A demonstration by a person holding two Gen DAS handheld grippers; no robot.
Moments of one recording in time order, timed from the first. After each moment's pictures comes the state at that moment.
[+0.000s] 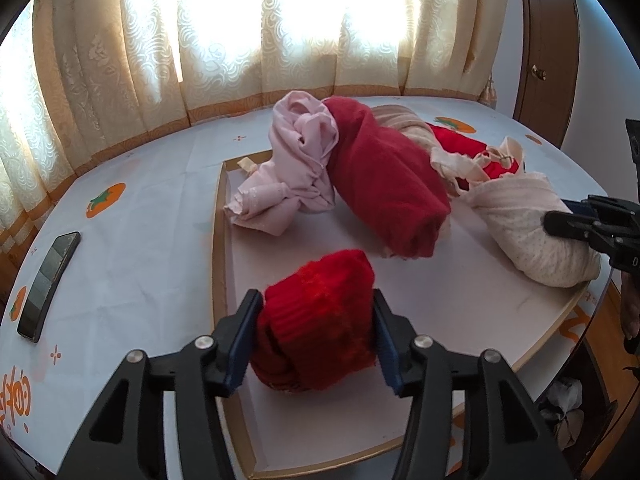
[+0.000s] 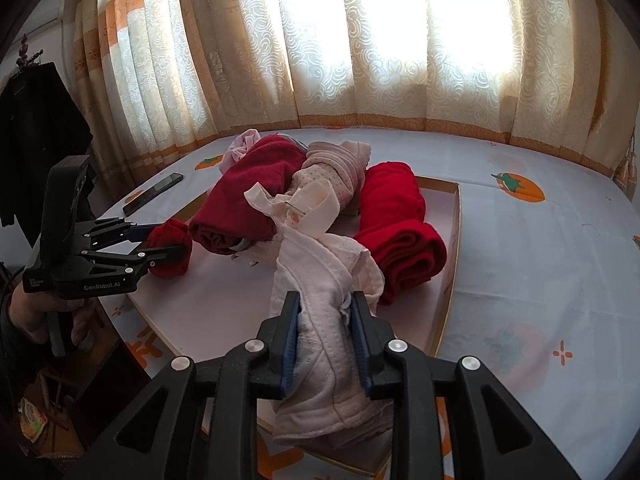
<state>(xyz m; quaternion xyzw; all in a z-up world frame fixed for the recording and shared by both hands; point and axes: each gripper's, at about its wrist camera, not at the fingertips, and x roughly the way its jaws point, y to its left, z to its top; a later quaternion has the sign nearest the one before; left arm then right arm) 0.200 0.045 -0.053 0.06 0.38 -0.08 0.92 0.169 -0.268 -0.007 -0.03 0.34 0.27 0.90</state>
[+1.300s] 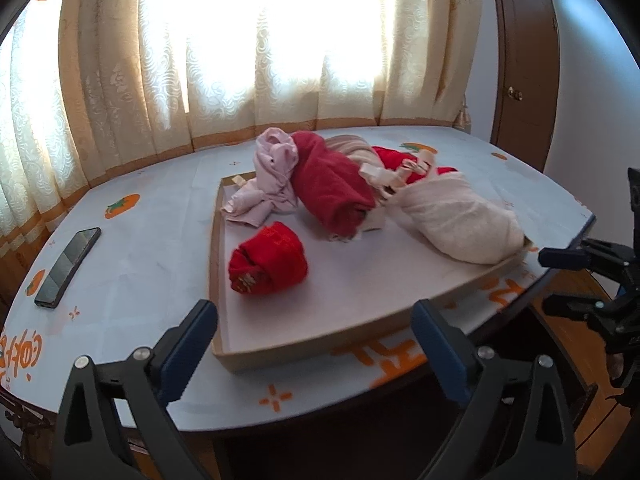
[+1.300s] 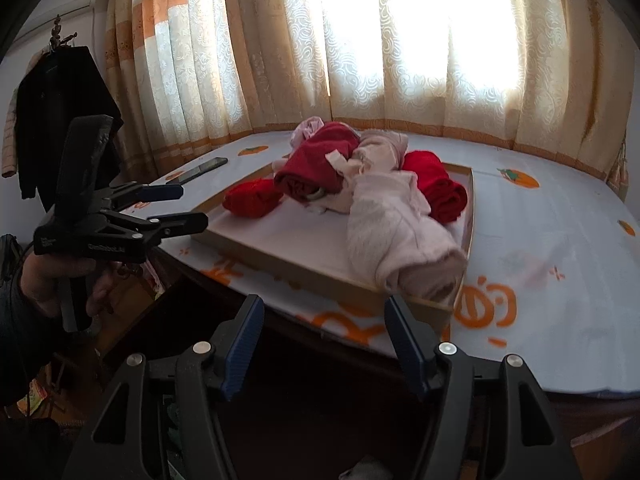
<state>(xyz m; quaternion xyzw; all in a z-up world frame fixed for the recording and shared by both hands) 0.114 0.030 -0.030 0.05 0.32 -0.09 0.94 0.057 -0.270 -0.011 -0.05 0.31 0.29 0.90</state>
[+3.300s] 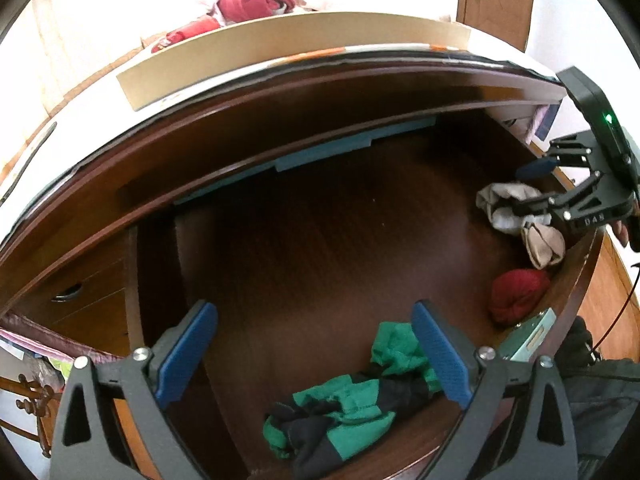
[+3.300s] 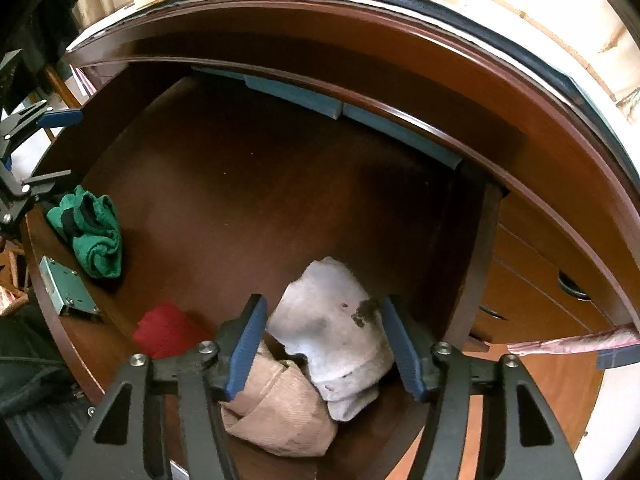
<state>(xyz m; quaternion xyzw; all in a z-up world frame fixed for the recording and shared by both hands) 0.018 0.011 -0.145 0.10 0.47 -0.13 0.87 0.039 -0.283 -0.138 -0.19 0.54 0.22 0.79</state>
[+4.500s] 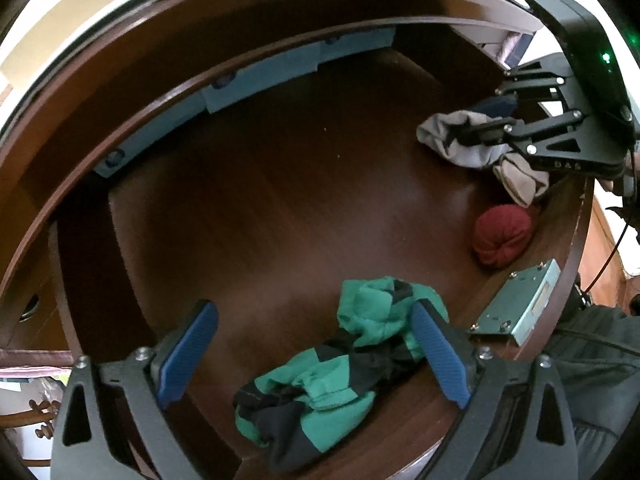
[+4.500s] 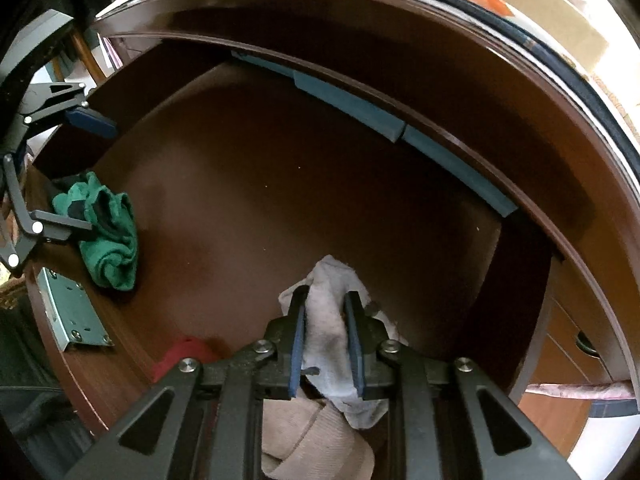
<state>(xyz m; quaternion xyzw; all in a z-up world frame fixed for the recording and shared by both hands) 0.047 -0.024 -0.182 0.14 0.58 -0.21 0.78 0.039 -0.247 -0.142 -0.23 0.53 0.27 0.77</state>
